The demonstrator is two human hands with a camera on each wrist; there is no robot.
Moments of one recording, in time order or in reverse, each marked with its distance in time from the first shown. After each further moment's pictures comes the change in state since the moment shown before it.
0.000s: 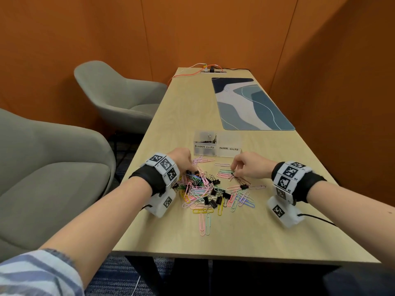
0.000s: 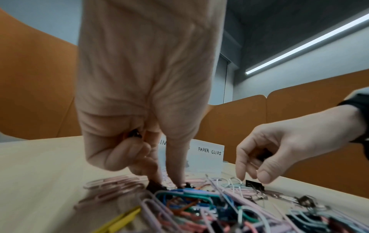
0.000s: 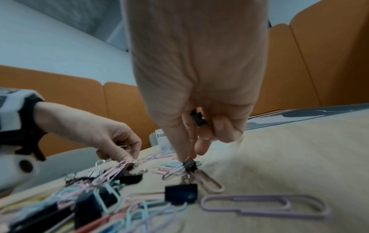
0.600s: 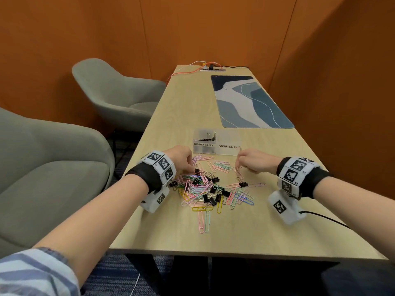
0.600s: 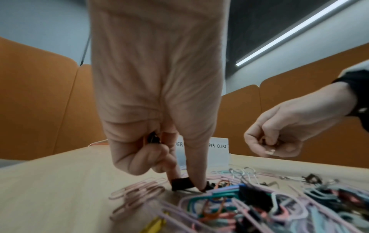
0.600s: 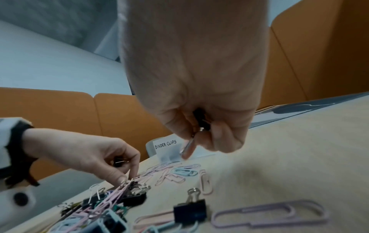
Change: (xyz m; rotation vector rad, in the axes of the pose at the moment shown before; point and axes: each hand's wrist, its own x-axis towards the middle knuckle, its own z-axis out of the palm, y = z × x) left_hand -0.001 -0.007 0.001 0.062 0.027 0.117; right_hand -0.008 -0.006 -0.012 0.294 -0.096 0.187
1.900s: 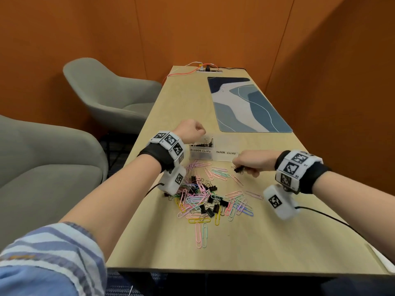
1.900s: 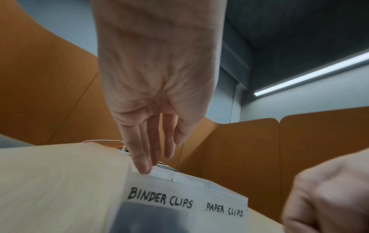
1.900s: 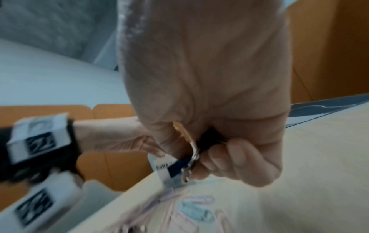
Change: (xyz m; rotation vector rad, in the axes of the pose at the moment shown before) left_hand 0.050 0.027 -0.051 -0.362 0.283 0.066; right_hand 0.012 -0.016 -0.021 -0.007 -0.197 0.142
